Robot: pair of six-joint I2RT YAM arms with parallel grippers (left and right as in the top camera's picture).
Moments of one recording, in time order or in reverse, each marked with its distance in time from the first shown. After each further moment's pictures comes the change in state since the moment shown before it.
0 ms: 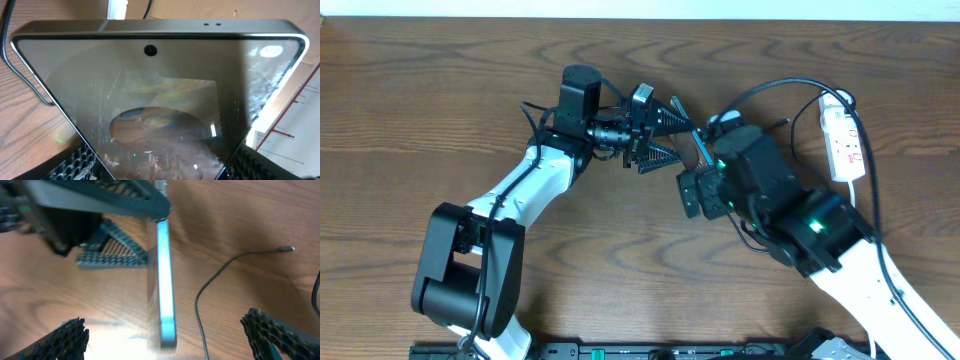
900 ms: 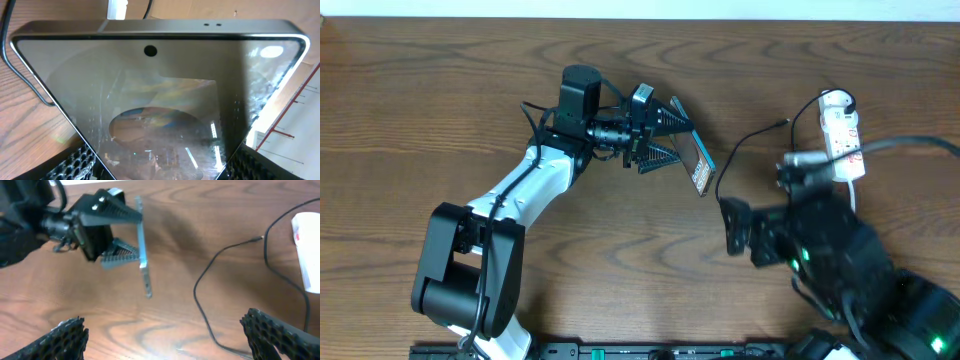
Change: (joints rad) left arm 0.000 0.000 0.000 0.000 0.000 0.000; right arm 0.124 -0.373 -0.006 -0.180 0.138 0.254
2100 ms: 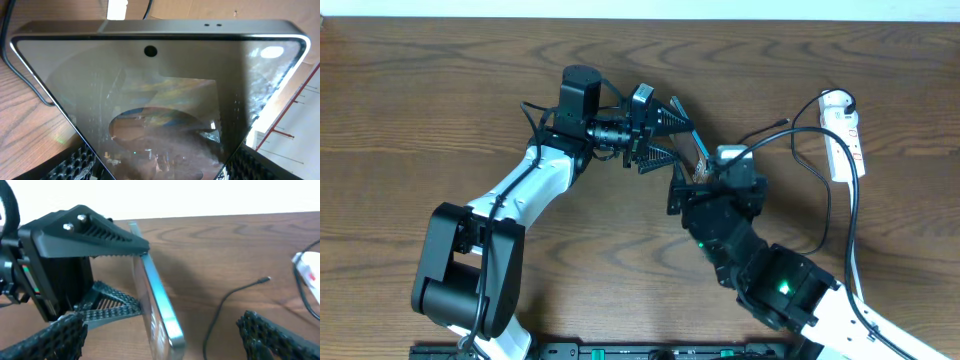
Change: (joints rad) left arm 0.000 0.000 0.000 0.000 0.000 0.000; right arm 0.124 0.197 -0.406 0.754 0.363 -0.027
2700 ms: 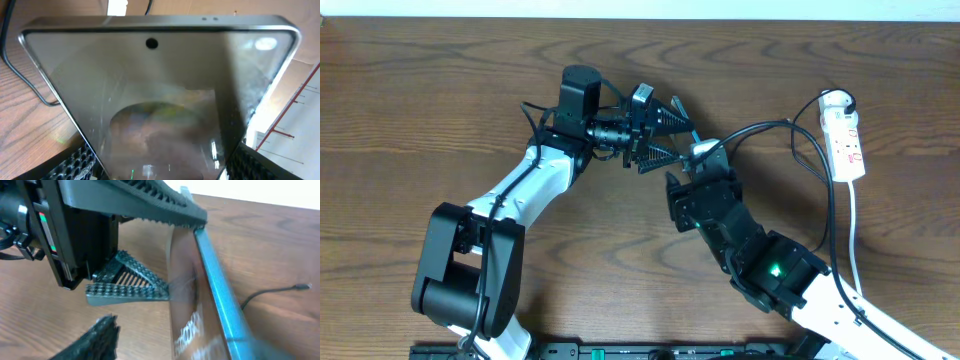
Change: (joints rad) left arm 0.000 0.000 0.000 0.000 0.000 0.000; right arm -0.064 0.062 0.000 0.026 -0.241 -0.169
